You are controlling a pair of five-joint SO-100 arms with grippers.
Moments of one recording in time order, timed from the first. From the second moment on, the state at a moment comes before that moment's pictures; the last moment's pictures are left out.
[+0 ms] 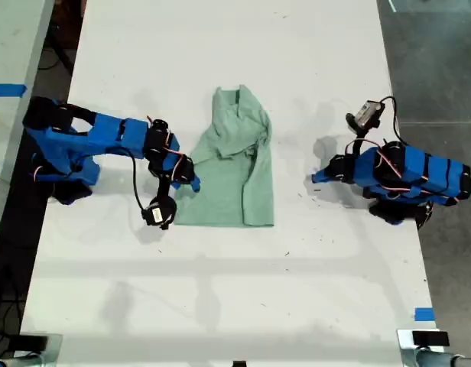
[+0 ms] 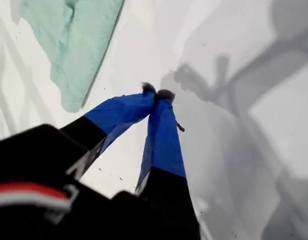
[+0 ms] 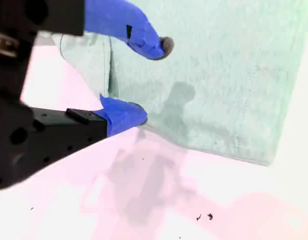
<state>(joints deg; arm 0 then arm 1) -4.9 96.3 102.4 75.2 2.7 16.7 200.8 174.8 75.2 -12.4</state>
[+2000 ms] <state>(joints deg) -7.1 59.0 57.1 63.3 12.2 16.7 200.8 174.8 75.2 -12.8</state>
